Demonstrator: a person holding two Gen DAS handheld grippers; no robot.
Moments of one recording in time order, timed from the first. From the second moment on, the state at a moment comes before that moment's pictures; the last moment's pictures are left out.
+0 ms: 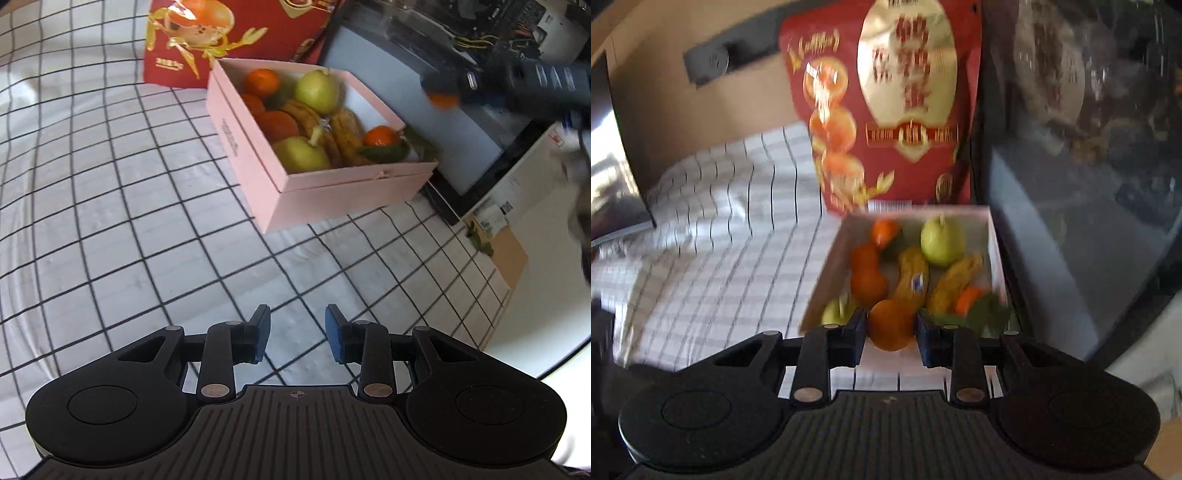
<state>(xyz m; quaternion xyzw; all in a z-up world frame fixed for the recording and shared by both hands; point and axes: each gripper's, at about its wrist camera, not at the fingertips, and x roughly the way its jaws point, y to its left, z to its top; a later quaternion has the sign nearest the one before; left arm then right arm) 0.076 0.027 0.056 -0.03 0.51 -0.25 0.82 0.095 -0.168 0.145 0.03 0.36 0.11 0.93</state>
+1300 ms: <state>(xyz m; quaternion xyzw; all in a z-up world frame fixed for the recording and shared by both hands) 0.039 0.013 0.016 0.03 0.38 -0.14 0.91 0.033 -0.146 0.014 0.00 0.41 -0.03 0.91</state>
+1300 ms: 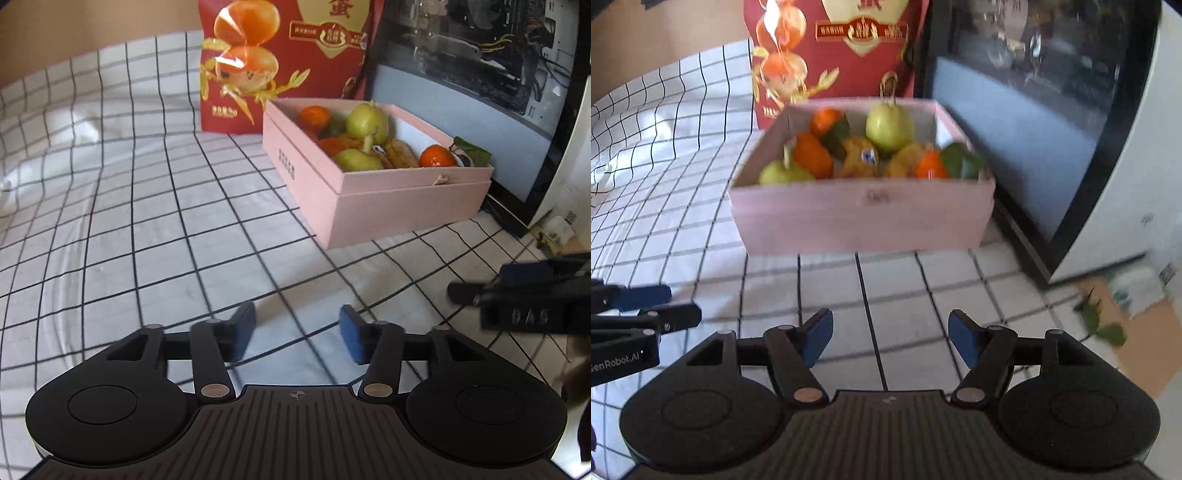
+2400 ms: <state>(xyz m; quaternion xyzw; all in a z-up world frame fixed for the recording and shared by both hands) 0.001 -0.041 -0.001 0.02 0.32 -0.05 0.95 0.008 -0.180 -0.011 -0.02 0.30 0.04 0.95</state>
